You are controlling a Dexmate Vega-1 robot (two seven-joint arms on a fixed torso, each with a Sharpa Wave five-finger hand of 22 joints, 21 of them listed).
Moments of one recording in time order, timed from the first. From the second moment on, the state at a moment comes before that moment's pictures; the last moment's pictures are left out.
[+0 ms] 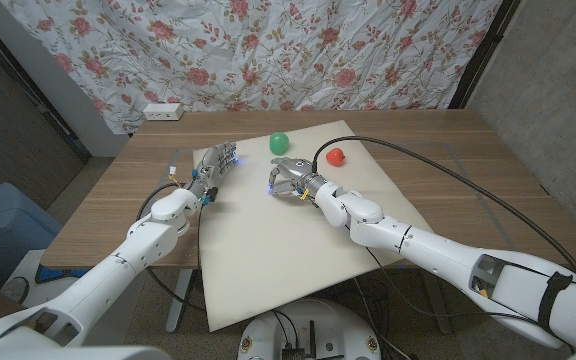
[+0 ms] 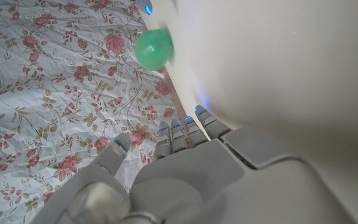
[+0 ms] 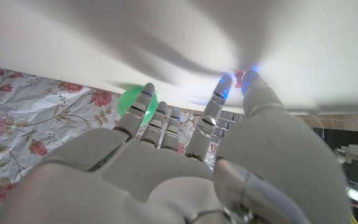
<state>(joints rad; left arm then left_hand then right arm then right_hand) 0.89 0.62 0.38 -1.39 -0.62 -0.15 0.01 0.01 0.07 0.72 0.12 0.19 0.14 0.00 0.18 0.17 0.09 -0.05 0.19 0.17 0.07 -0.04 0.18 0.17 0.12 -0.02 0.22 0.17 -0.54 -0.41 -1.06 -1.46 -0.71 -0.19 -0.11 0.87 -0.06 0.42 -0.16 0.22 0.87 -0.22 0.57 0.24 0.21 -0.02 0.22 0.19 0.14 0.01 0.29 0.27 0.39 0.06 0.20 0.16</state>
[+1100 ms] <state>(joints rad) 0.89 0.62 0.39 -1.39 -0.62 -0.13 0.01 0.01 0.07 0.72 0.13 0.19 0.14 -0.01 0.18 0.17 0.09 -0.05 0.19 0.17 0.07 -0.04 0.18 0.17 0.12 -0.01 0.21 0.17 -0.53 -0.42 -1.06 -1.44 -0.70 -0.16 -0.13 0.89 -0.04 0.43 -0.16 0.21 0.97 -0.22 0.61 0.25 0.26 -0.04 0.22 0.20 0.16 -0.01 0.31 0.28 0.42 0.04 0.20 0.16</state>
